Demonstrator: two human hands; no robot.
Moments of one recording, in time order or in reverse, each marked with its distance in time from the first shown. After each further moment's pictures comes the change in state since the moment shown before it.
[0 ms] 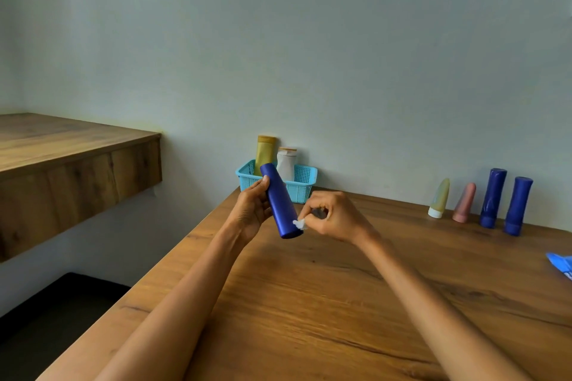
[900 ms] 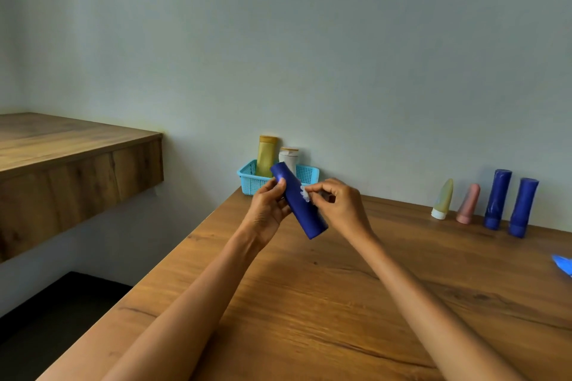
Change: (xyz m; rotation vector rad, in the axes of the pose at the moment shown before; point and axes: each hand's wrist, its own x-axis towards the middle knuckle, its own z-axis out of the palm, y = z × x) left_hand -0.003 -0.008 0.024 -0.161 -0.089 0.069; right_hand 0.008 0.003 0.008 0.116 0.332 0.166
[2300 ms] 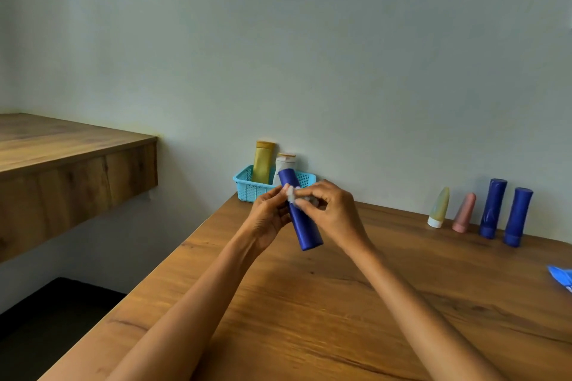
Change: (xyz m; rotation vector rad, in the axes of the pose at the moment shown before) left_hand 0.004 0.001 0.005 0.063 -0.042 -0.062; right_hand 0.003 -0.015 0.000 -0.005 -0.029 -0.124
